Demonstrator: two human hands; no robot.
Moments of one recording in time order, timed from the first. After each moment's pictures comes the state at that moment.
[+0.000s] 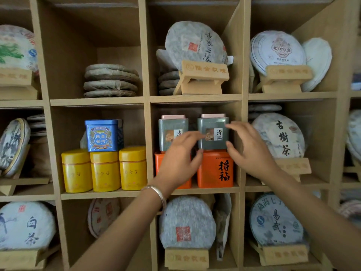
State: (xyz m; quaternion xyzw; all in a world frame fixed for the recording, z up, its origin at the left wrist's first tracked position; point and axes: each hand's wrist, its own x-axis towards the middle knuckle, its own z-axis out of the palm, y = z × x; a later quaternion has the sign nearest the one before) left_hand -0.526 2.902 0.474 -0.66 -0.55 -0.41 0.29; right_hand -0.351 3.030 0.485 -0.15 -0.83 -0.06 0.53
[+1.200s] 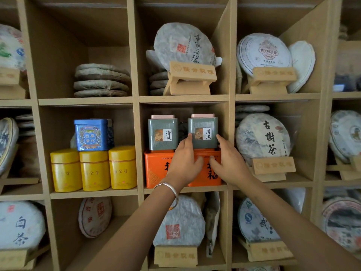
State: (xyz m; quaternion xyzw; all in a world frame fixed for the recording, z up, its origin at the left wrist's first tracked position) left_hand -0.496 2.945 0.460 -0.60 -0.66 -0.43 0.15; right_hand -0.372 3.045 0.449 -0.22 -0.84 0.03 0.49
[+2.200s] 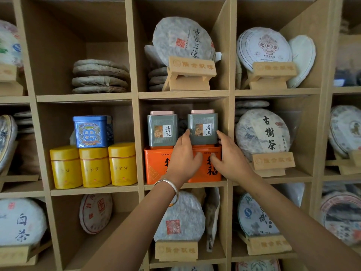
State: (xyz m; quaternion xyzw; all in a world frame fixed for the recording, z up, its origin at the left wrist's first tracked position) left_hand -0.495 2.944 0.458 -0.58 -0.65 -0.47 0.15; right_hand -0.370 3.045 0.447 -0.22 -0.84 0.04 0.49
